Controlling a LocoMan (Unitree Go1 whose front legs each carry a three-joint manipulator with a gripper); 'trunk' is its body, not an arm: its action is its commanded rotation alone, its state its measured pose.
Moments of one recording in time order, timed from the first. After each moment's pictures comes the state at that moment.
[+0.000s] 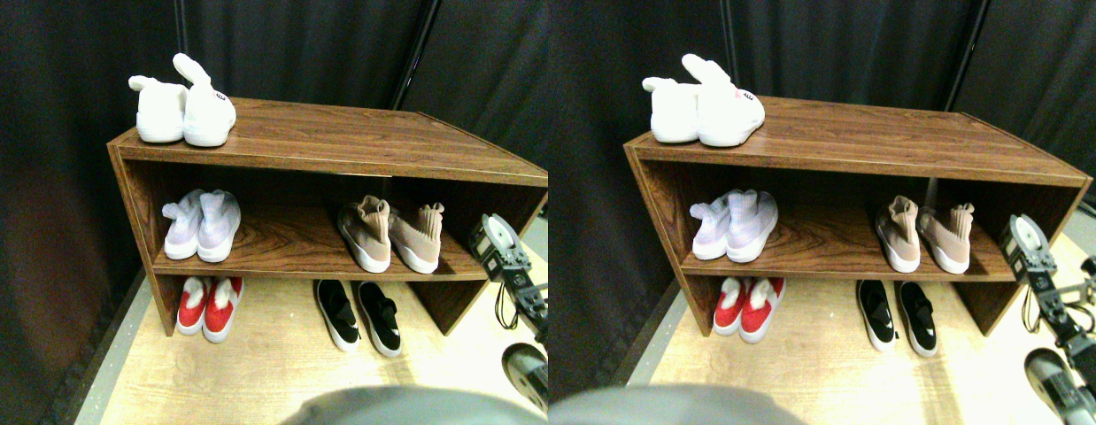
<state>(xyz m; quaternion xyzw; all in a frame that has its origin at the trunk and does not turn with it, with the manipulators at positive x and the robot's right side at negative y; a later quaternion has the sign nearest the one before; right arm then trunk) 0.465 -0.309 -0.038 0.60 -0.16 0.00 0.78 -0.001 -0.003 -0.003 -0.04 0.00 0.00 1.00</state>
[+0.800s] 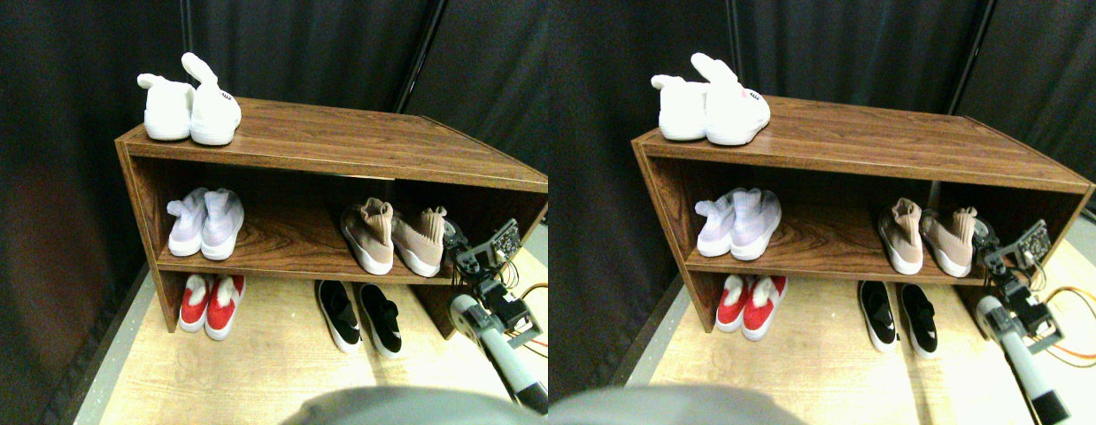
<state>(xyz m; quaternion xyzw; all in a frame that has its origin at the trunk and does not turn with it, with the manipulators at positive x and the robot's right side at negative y) 0.524 -0.301 -0.081 0.59 -0.06 -0.10 0.80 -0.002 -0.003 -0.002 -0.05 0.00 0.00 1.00</state>
